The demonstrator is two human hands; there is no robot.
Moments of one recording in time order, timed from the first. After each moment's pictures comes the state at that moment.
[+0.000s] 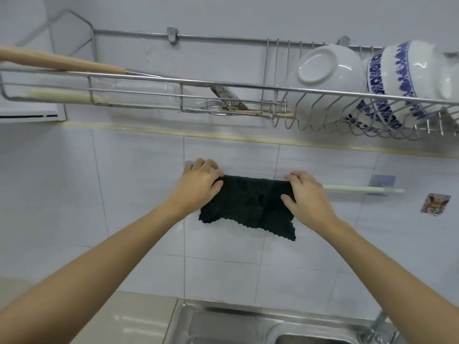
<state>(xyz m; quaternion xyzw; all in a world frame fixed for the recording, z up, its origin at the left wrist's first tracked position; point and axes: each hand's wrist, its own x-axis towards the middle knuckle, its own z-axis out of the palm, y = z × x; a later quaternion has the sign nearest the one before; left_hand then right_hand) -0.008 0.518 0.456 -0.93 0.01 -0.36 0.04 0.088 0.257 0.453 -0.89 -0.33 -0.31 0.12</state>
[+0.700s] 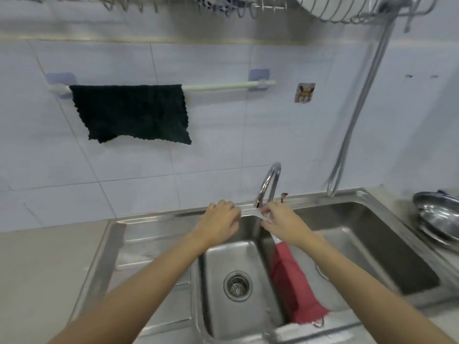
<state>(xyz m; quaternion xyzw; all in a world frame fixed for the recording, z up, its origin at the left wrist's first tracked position) -0.053 0.187 0.236 -0.98 0.16 -0.10 -0.08 -0.018 -0.019 0.246 -0.95 -0.23 0.02 0.23</state>
